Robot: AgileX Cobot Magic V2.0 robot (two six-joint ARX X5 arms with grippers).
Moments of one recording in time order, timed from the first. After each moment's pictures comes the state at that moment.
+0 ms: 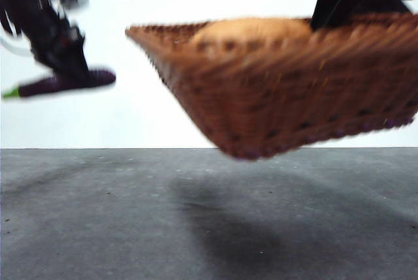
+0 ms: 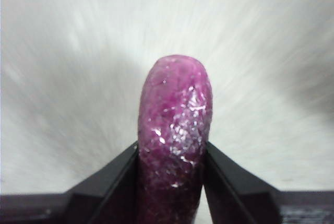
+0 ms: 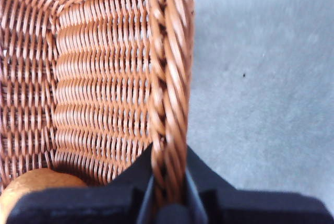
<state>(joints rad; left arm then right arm) -0.04 1.80 1.66 -0.80 0.41 0.63 0.44 1.24 1.03 -0.68 -0.37 0.18</state>
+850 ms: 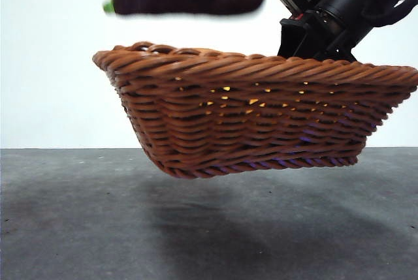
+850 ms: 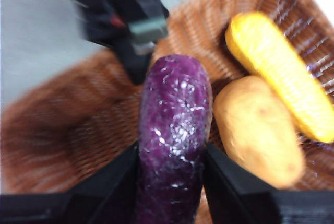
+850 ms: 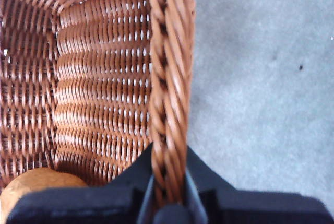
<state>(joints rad) -0.83 1.64 1.66 -1.13 0.12 0.87 0.44 1.45 1.03 -0.56 -0.55 0.21</state>
